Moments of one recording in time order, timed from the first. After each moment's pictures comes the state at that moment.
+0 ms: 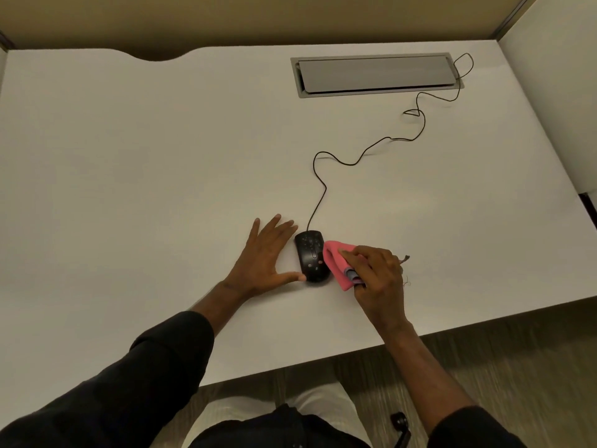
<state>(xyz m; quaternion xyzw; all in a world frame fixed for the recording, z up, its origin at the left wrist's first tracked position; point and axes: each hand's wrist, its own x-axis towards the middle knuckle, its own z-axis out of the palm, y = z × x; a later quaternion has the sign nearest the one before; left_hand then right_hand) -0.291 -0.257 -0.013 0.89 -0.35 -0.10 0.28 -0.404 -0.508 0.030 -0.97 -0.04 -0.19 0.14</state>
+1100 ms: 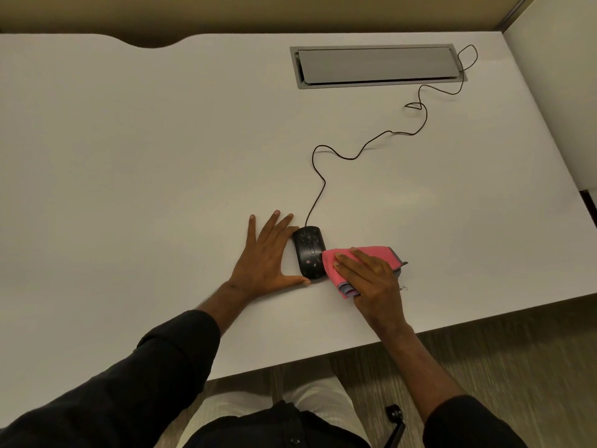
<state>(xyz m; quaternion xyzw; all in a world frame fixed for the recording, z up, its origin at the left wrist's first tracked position) -0.300 -0.272 -0.021 0.92 -0.33 -0.07 0.21 -0.419 -0.522 0.011 -0.98 -0.13 -0.10 0.10</state>
